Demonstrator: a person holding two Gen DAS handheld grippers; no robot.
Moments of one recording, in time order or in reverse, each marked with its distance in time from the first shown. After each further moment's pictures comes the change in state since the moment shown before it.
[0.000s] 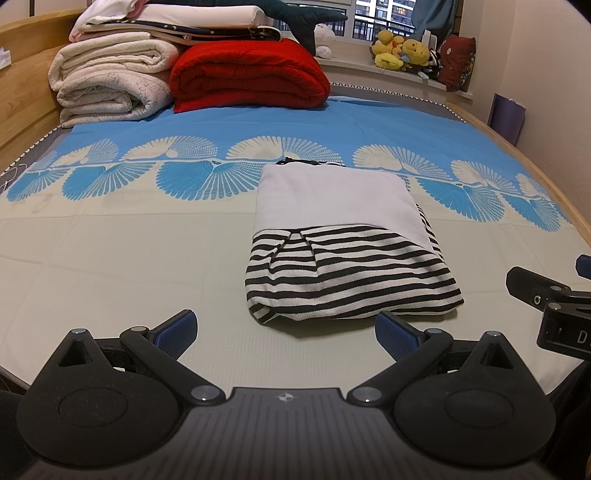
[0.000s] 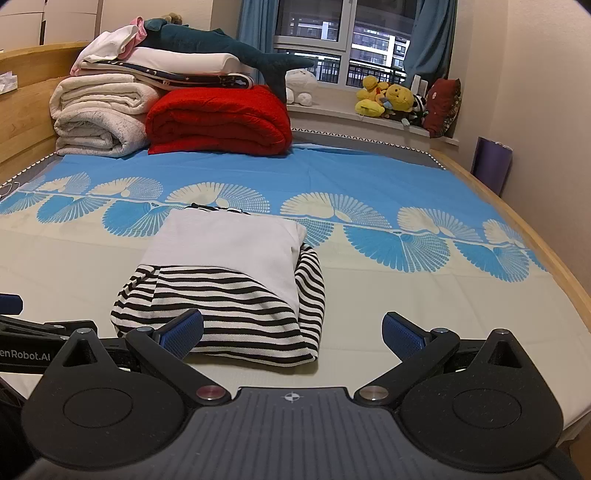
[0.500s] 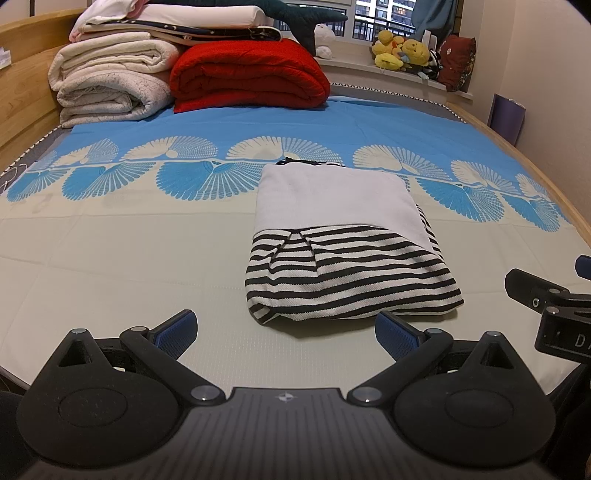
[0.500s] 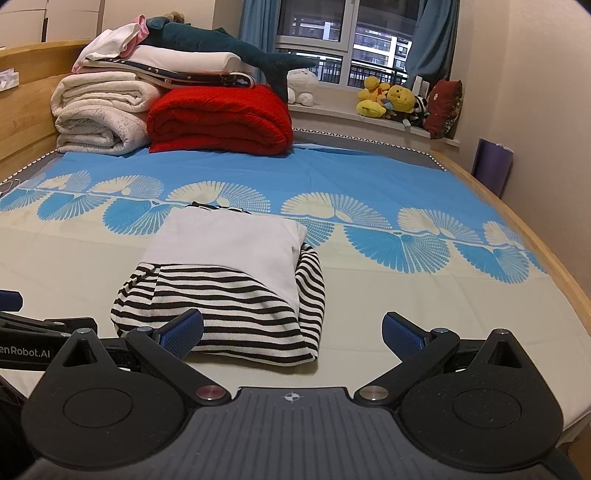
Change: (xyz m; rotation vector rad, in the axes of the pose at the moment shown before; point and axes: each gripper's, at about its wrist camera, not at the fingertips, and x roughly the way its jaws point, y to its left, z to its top) left arm 0.000 0.000 0.000 0.001 0.000 -0.001; right arm 0.000 0.000 0.000 -0.005 0.000 0.001
